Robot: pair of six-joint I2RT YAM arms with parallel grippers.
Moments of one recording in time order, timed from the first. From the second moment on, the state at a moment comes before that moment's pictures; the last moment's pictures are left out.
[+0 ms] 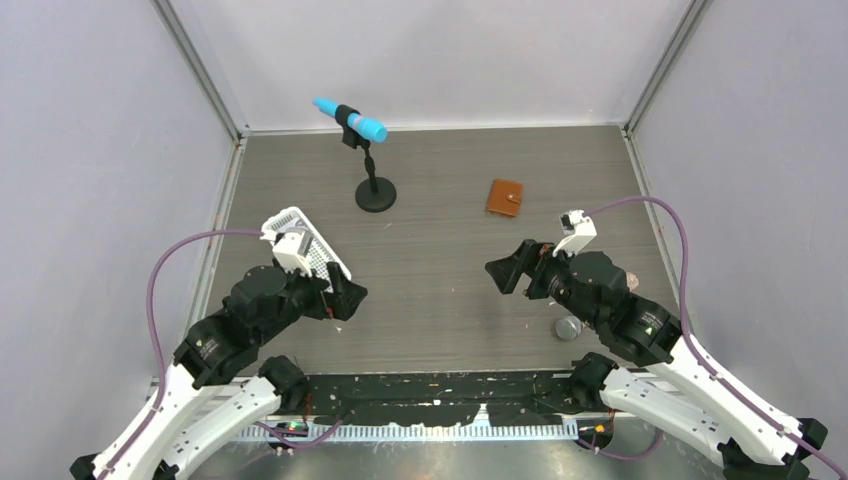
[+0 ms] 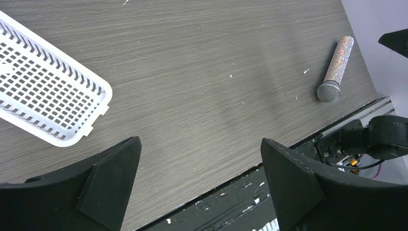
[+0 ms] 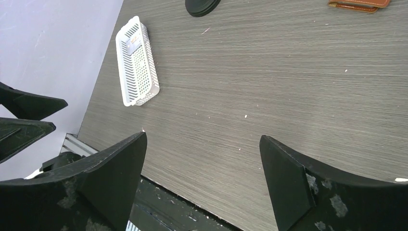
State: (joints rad) left arm -0.71 0.48 0.81 -0.77 -0.10 -0.52; right arm 0.81 0.60 0.77 -0.52 0.22 0.69
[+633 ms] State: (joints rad) left arm -0.71 0.39 0.79 -0.78 -0.13 -0.42; right arm 0.81 0.58 0.72 -0.49 0.35 0.71
